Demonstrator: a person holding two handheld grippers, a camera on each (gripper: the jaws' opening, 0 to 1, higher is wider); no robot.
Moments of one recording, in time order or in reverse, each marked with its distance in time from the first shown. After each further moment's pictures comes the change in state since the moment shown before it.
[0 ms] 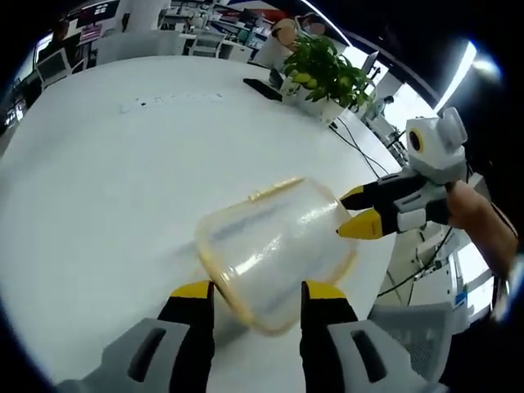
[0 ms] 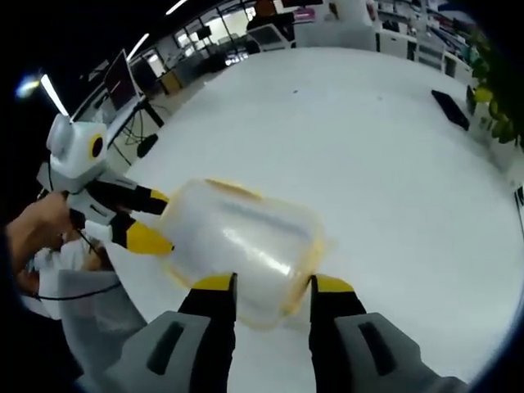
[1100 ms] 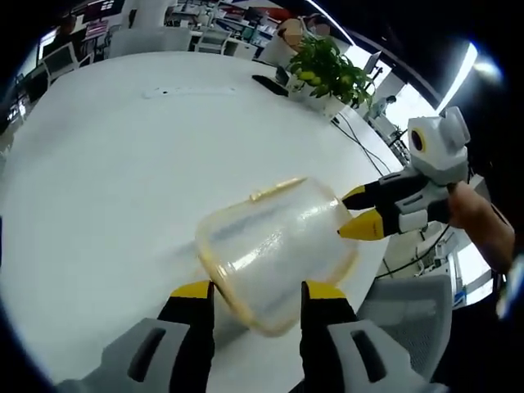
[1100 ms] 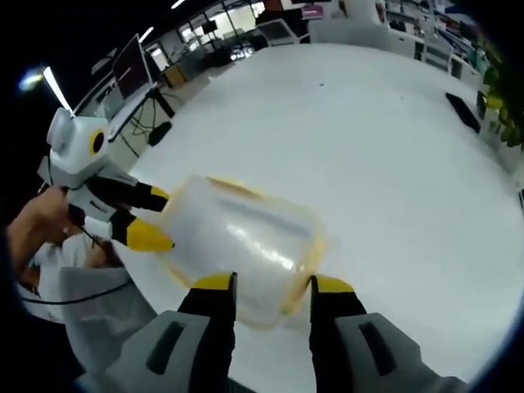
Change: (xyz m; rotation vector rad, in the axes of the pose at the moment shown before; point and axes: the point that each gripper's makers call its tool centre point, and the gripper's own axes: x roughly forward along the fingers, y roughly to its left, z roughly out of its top) left arm -0.038 0.022 -0.043 -0.017 0.013 0.010; right arm 0.012 0.058 -0.015 -0.020 0.025 0.005
